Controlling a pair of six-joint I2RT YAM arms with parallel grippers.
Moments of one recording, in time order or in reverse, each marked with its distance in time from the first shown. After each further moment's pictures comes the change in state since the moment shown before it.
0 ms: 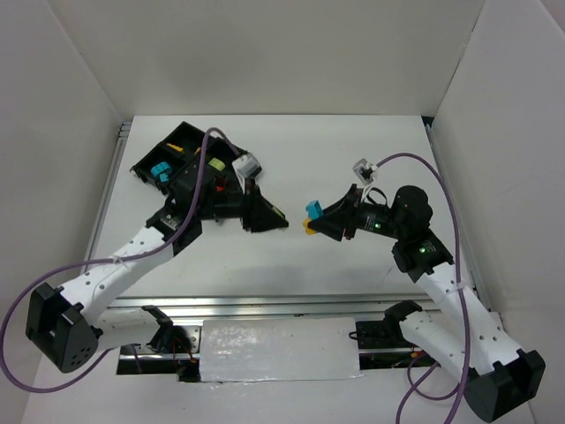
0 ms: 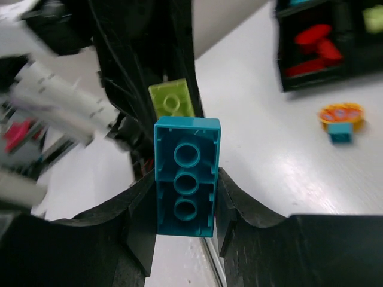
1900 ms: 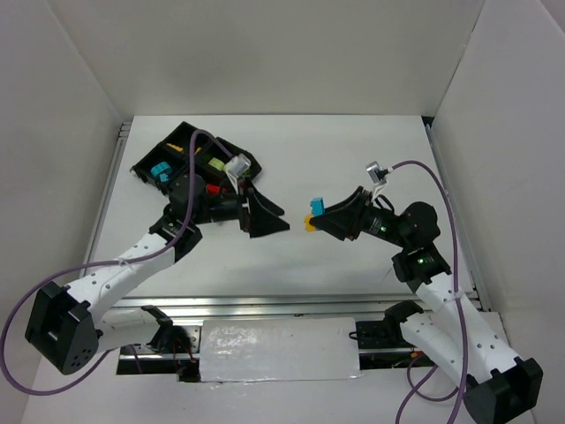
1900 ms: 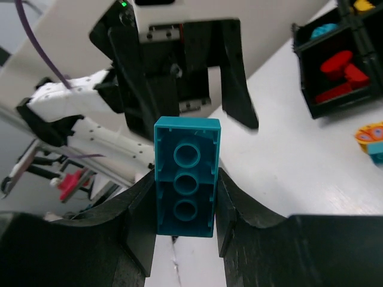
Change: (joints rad) left arm 0.088 0.014 -0.076 0.255 -0.040 -0.179; right arm -0.006 -0.078 -0.104 0.228 0.126 0.328
